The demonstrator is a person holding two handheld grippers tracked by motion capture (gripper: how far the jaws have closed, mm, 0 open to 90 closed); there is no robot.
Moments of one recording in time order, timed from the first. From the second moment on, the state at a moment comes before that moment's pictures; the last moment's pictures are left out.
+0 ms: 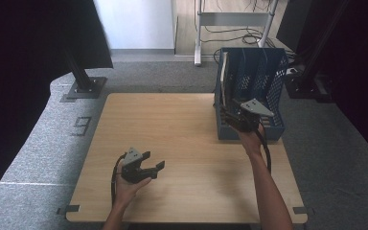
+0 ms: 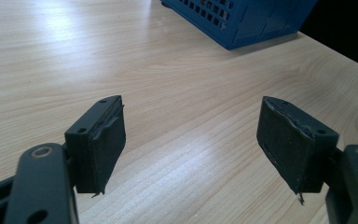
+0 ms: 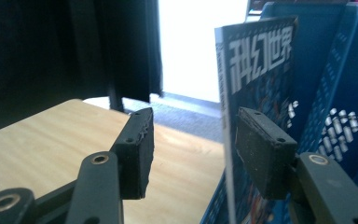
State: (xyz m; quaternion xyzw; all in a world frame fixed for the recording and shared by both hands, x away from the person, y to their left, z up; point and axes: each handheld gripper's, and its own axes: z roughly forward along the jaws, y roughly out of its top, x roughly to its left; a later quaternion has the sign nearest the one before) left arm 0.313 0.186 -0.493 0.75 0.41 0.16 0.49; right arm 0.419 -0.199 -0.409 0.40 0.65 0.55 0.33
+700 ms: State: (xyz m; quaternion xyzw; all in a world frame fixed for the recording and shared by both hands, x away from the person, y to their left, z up) left arm 0.313 0.185 -0.498 0.76 0.41 0.15 0.48; right arm 0.341 -0.212 -0.462 0.39 0.68 0.55 0.29
